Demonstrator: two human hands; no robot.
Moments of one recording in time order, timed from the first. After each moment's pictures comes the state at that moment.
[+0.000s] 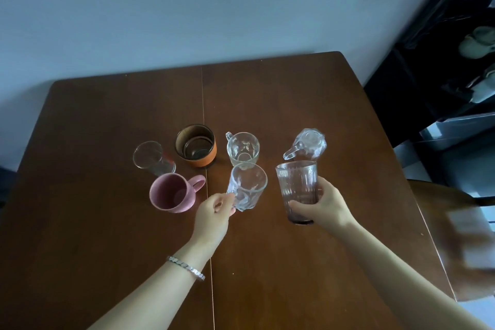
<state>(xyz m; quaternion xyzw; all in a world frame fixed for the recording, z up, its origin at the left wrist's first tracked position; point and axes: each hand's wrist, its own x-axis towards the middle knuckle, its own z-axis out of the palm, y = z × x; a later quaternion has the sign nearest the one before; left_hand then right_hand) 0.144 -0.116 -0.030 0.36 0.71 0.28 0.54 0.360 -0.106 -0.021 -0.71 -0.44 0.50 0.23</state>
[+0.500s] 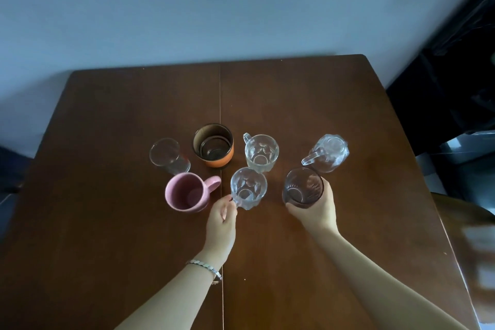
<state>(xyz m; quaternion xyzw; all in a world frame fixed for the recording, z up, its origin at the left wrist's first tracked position) 0.130 -0.119 -0.066 0.30 0.72 0.33 0.53 0.315 -0.095 -0.078 -0.75 -0.42 0.40 0.33</state>
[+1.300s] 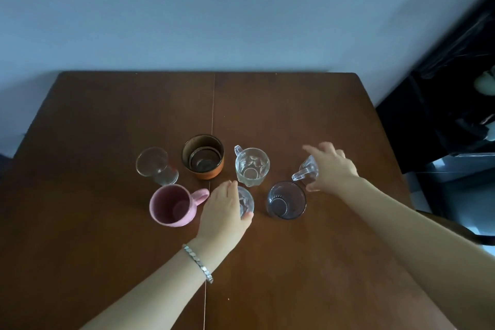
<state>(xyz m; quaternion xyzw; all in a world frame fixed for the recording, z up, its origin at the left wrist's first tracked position) 0.147 -0.076 -0.035 0.69 0.69 0.04 0.22 0.369 0.021 -0.027 -0.69 -0.68 0.19 -0.16</state>
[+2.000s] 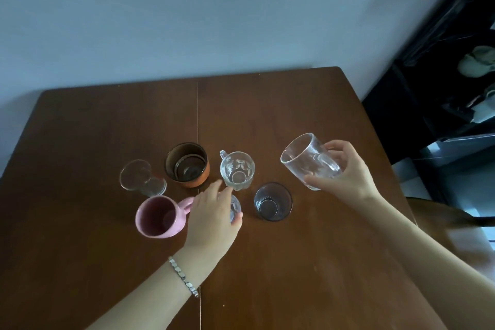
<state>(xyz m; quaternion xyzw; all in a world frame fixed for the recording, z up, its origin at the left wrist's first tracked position) 0.158 -0.073 -0.016 0.72 0.67 0.06 0.16 0.398 -0.030 0.016 -0.70 -0.50 0.41 0.30</state>
